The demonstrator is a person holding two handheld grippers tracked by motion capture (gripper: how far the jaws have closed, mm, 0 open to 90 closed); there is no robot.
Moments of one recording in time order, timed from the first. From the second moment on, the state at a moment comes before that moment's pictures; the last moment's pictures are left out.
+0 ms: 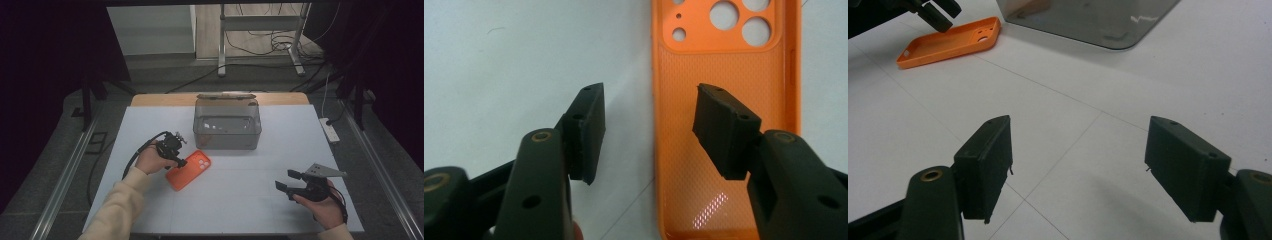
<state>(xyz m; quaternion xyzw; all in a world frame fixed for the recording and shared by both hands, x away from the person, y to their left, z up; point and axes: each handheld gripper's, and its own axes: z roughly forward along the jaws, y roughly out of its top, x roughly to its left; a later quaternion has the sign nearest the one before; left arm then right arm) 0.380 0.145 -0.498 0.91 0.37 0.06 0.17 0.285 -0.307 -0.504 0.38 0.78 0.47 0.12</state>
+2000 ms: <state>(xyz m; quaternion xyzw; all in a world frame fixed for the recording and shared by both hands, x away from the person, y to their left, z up) 0.396 0.130 -0.501 0.93 0.36 0.02 0.11 0.286 -0.308 -0.506 0.39 0.79 0.47 0.12</state>
